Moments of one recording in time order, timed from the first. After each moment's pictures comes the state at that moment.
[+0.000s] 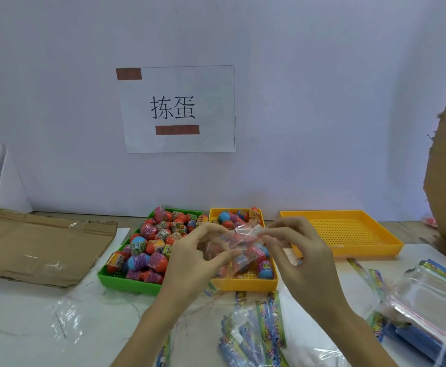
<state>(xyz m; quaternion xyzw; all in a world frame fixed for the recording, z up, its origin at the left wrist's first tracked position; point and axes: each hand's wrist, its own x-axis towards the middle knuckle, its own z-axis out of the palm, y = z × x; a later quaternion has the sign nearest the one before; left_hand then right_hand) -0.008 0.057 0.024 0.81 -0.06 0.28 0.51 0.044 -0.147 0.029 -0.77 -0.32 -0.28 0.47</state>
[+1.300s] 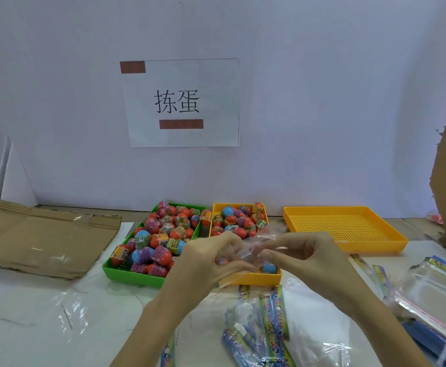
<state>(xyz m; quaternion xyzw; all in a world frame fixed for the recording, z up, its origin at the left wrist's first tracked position) -0.016 0.055 0.029 0.87 -0.21 0.33 0.31 0.042 -0.166 0.046 -0.73 -0.32 0.05 0.61</state>
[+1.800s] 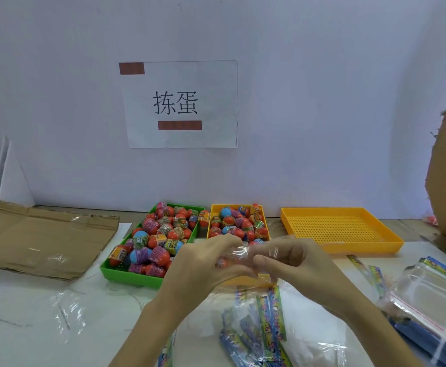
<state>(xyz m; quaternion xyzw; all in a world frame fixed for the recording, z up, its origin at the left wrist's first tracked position) -0.017 0.053 0.026 0.85 -0.23 0.40 0.25 0.040 -0.161 0.044 -0.71 -0.37 0.11 0.59</state>
